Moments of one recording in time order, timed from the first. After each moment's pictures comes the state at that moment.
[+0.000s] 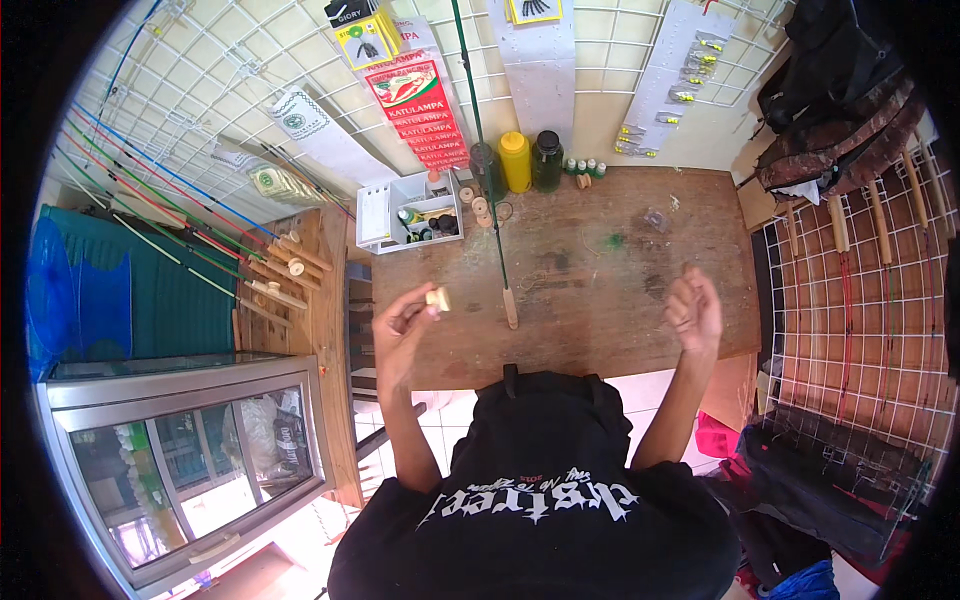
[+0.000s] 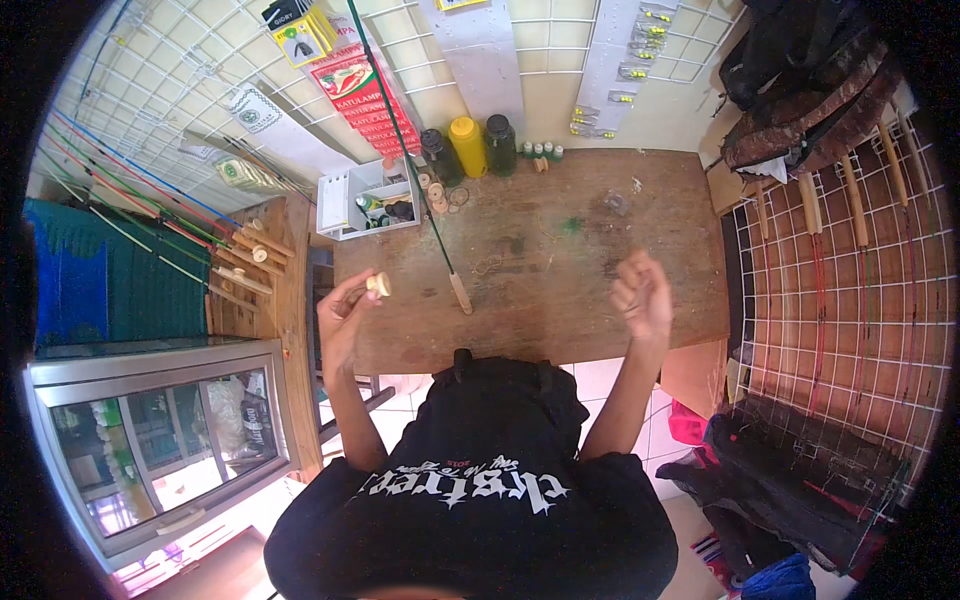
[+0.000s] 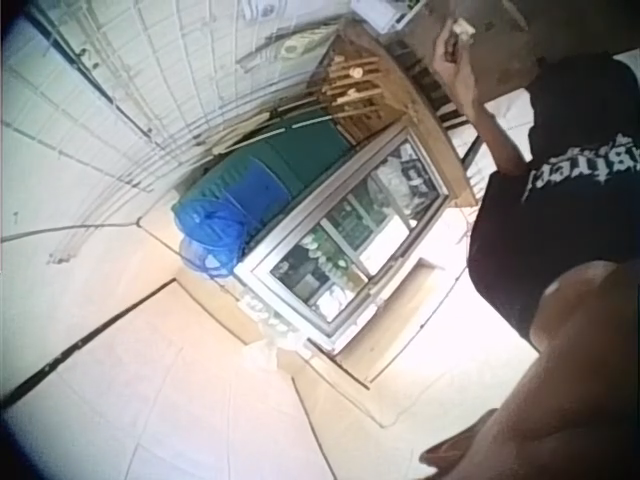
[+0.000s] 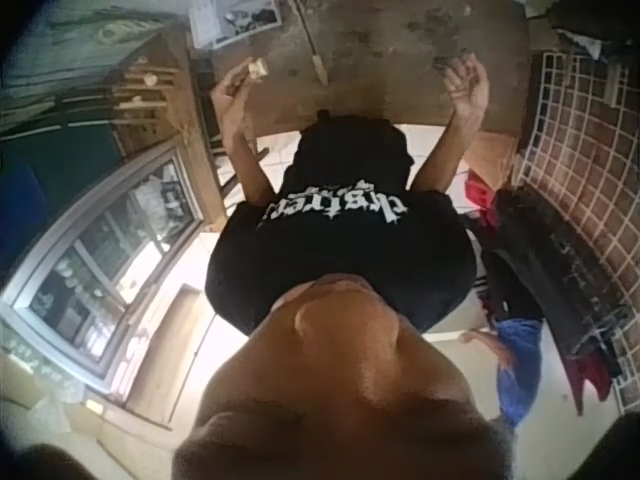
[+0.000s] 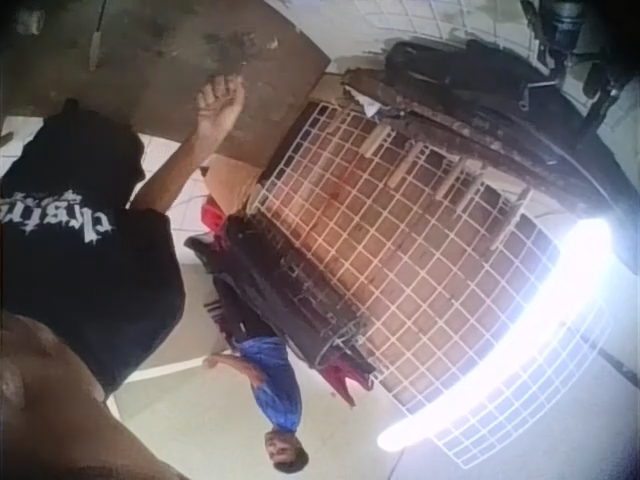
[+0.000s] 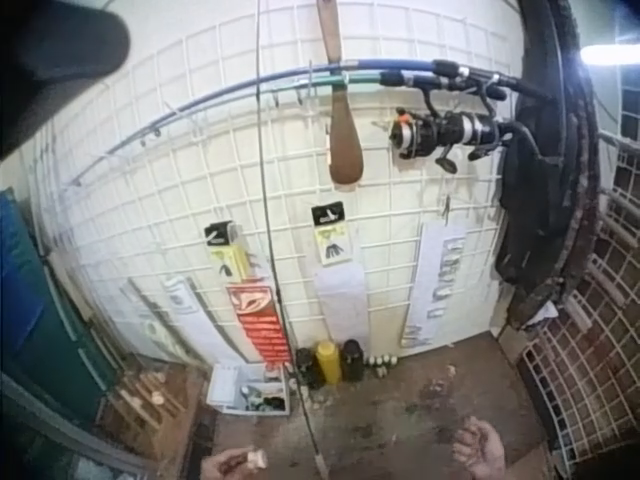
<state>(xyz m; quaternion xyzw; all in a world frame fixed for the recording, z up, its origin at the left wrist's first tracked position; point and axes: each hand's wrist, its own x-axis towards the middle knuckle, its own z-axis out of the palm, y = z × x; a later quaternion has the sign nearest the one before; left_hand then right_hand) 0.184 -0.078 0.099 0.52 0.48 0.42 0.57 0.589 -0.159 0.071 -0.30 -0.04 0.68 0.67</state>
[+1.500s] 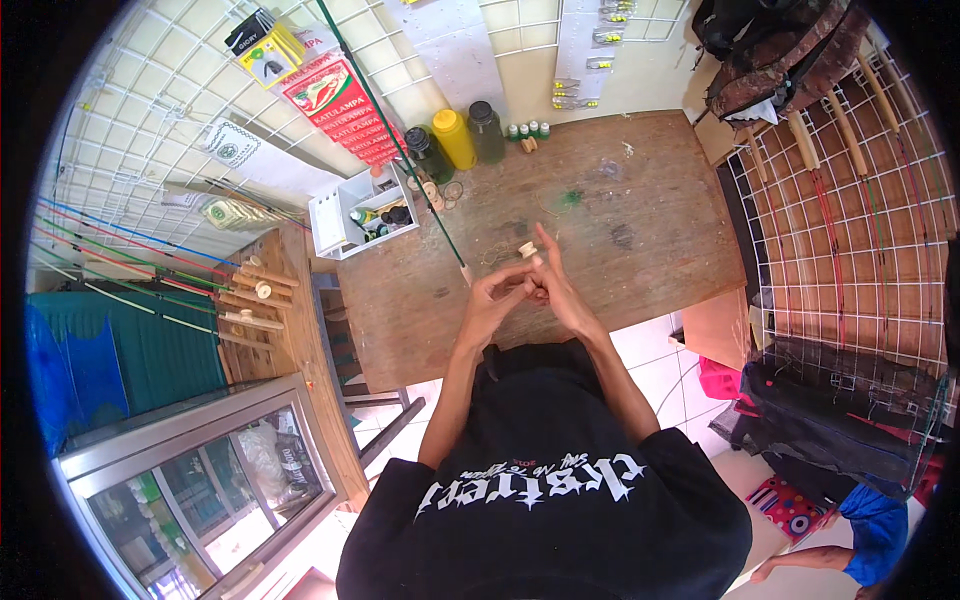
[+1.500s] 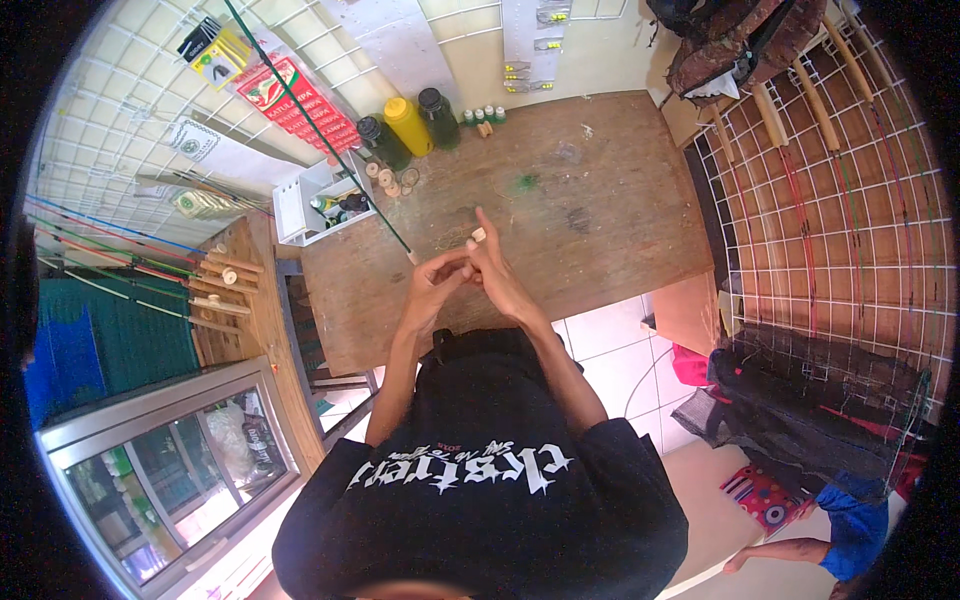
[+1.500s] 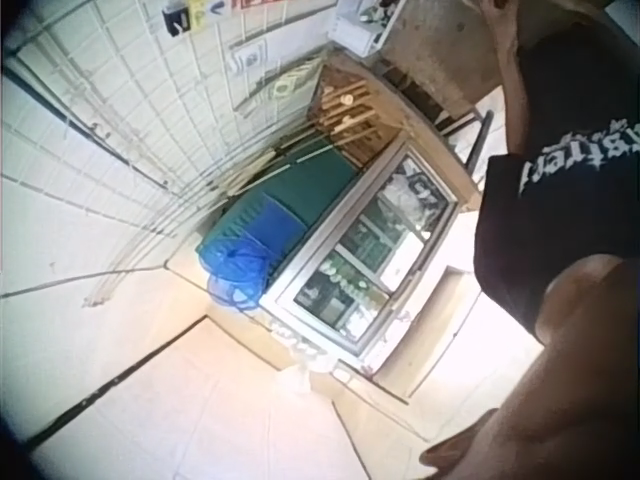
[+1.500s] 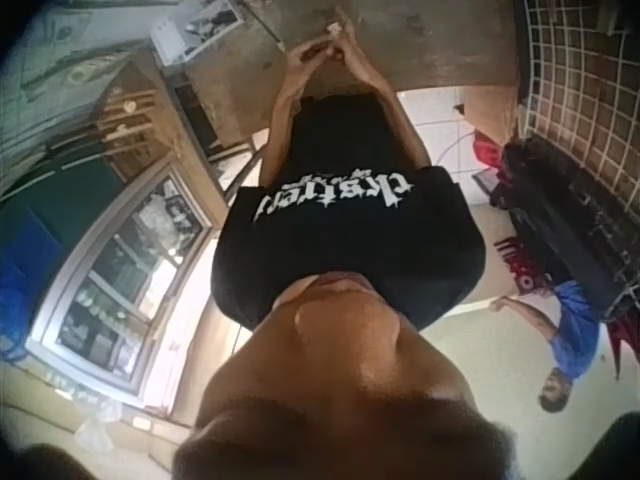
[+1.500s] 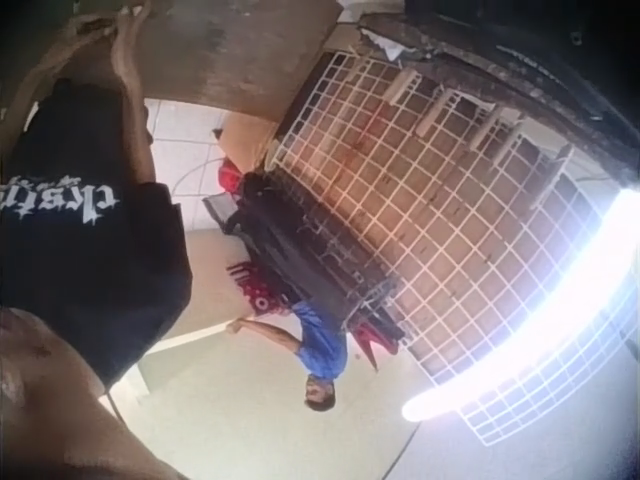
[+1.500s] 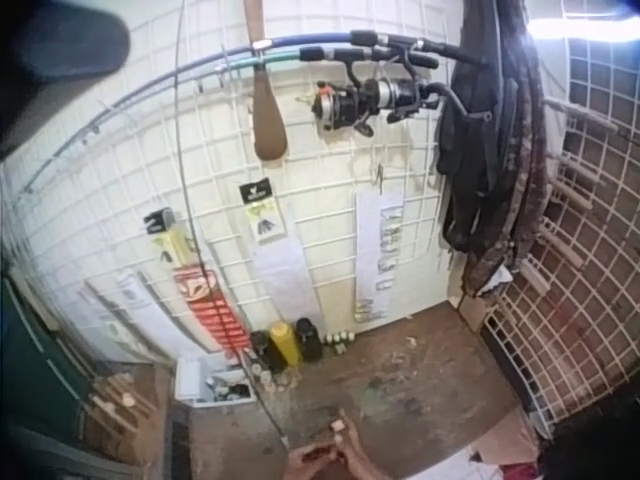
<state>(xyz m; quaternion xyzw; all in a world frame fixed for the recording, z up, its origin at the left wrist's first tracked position) 0.316 -0.096 0.033 0.49 0.33 0.28 0.76 0.458 -0.148 0.045 -0.51 -0.31 0.62 0.50</state>
